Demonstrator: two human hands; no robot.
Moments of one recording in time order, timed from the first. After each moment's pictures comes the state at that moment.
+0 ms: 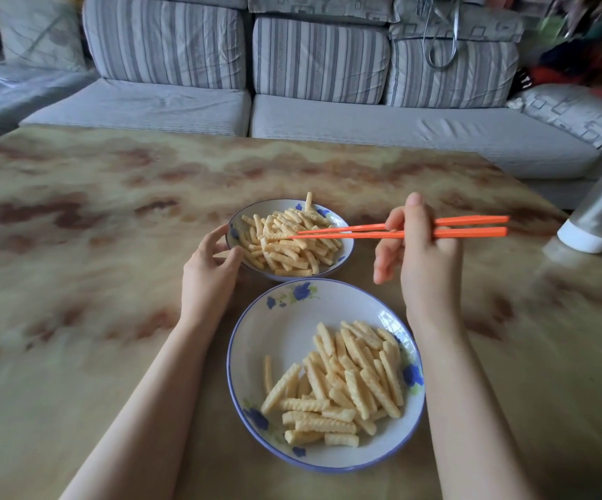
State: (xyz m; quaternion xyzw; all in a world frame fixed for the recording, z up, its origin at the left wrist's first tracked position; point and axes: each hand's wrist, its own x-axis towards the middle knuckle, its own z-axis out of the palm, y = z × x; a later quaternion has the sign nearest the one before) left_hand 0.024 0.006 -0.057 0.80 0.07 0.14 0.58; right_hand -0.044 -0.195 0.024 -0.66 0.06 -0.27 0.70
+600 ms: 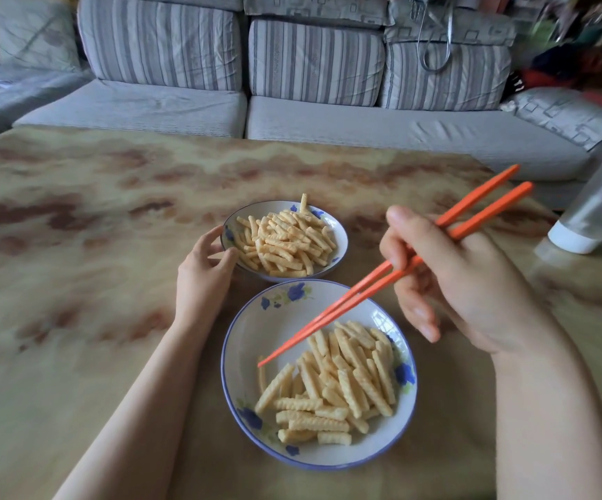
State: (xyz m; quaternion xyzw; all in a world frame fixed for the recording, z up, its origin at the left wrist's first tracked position) left_hand 0.023 0.005 -0.056 0.80 0.07 0.14 0.58; right_hand -0.092 -0.217 0.068 -0.75 -0.10 -0.02 0.65
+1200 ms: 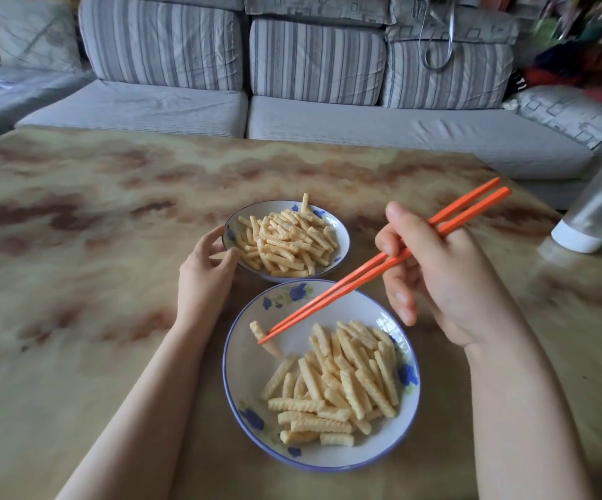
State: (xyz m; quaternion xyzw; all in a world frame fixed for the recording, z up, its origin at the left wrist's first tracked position) left_hand 0.023 0.006 -0.056 0.80 0.07 0.15 0.57; right_hand -0.079 -0.210 0.056 -0.74 -0.03 -0.06 0.67
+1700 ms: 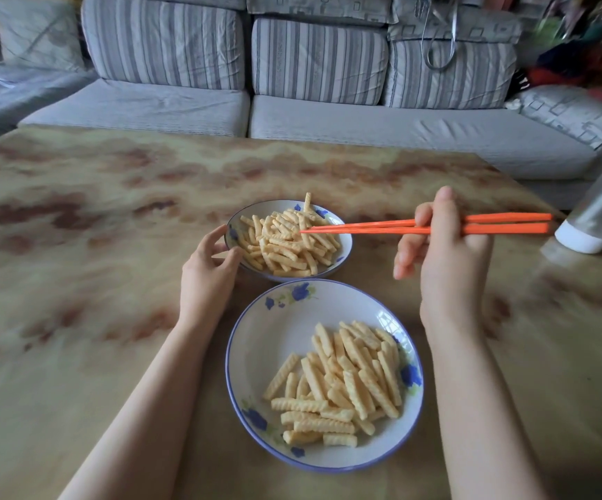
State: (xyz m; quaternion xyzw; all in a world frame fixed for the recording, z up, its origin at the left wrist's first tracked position) left_hand 0.024 0.006 -0.057 0.80 0.07 0.15 0.58; right_hand -0.052 -0.201 0.038 -0.62 0.07 -0.32 0.72
